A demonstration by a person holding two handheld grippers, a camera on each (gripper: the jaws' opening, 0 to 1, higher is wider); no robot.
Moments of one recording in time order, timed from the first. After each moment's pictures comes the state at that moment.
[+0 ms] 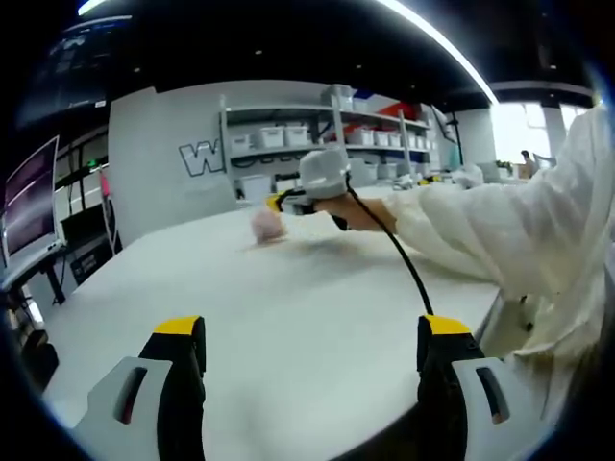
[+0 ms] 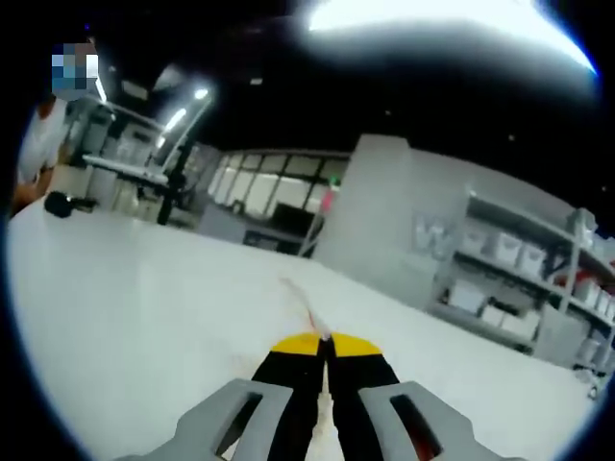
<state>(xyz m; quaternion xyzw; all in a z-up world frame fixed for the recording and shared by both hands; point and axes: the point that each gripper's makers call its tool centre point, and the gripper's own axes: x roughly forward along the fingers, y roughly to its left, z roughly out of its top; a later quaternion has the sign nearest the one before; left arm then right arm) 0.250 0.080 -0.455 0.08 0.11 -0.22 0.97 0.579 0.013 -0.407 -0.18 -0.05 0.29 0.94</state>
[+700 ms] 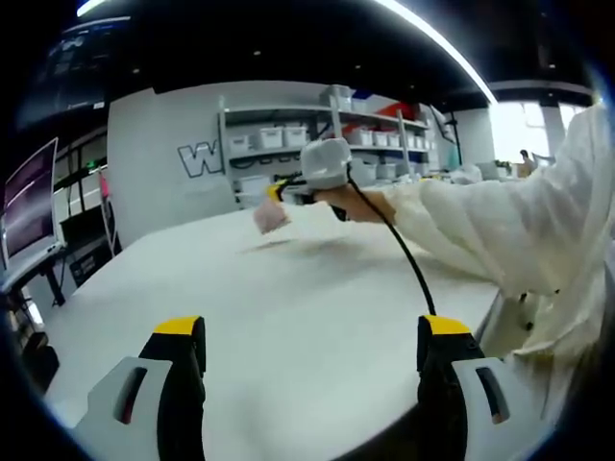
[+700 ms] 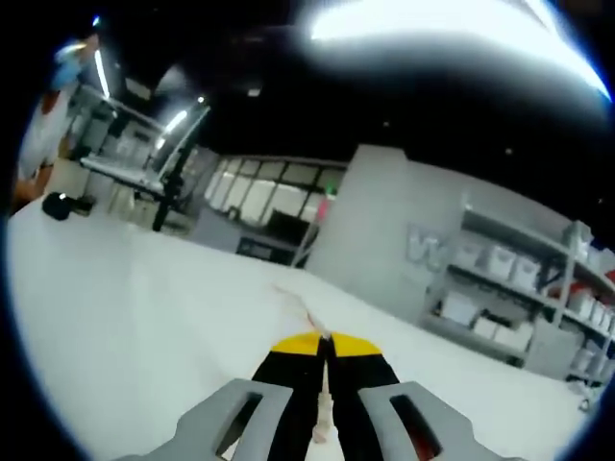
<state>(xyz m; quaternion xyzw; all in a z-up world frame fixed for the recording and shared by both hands) 0.250 0.078 -0.453 0.09 0.11 -0.22 0.97 0.579 0.005 -0.382 -0.19 -0.07 0.28 0.94</state>
